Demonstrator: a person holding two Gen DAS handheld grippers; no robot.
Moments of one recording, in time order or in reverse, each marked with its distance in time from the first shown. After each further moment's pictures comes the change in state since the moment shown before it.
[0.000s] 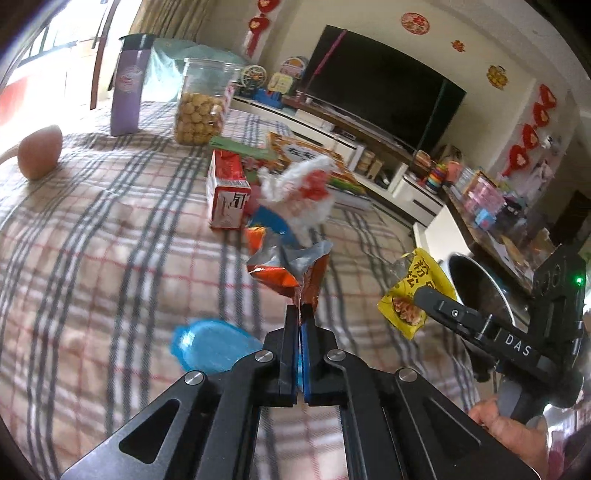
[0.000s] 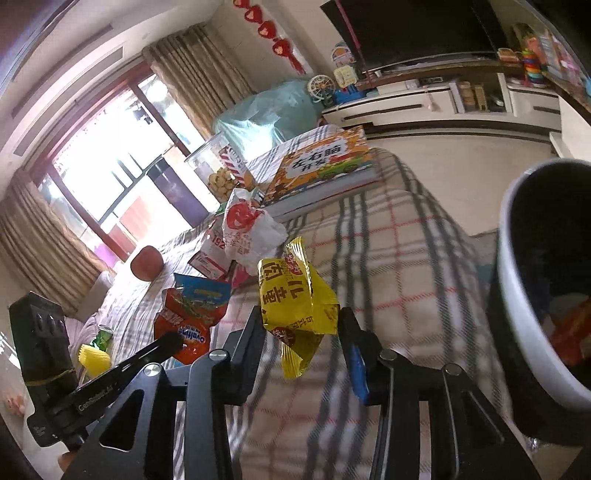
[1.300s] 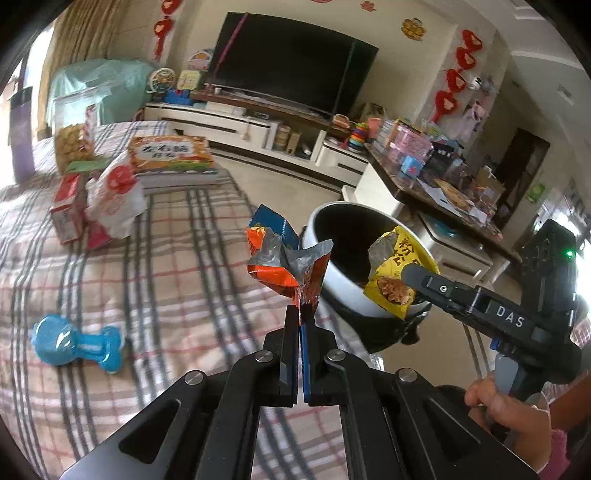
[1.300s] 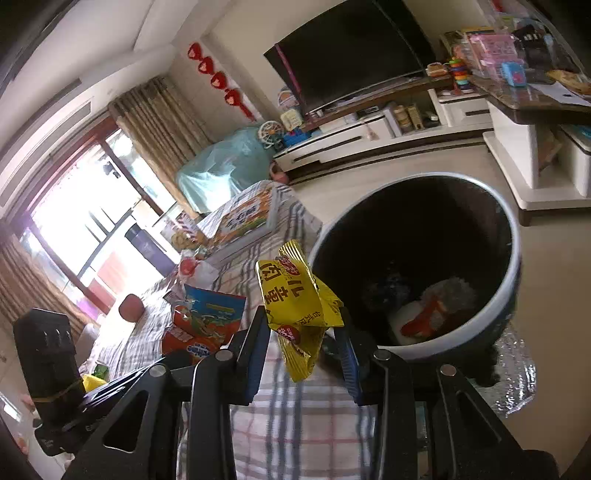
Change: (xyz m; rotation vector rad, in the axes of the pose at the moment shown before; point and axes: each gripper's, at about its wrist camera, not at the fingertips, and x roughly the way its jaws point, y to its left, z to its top) left arm 0.026 -0.127 -0.016 0.220 0.060 -0.170; right arm -0.120 -0.081 -0.016 0.131 -0.167 -0.116
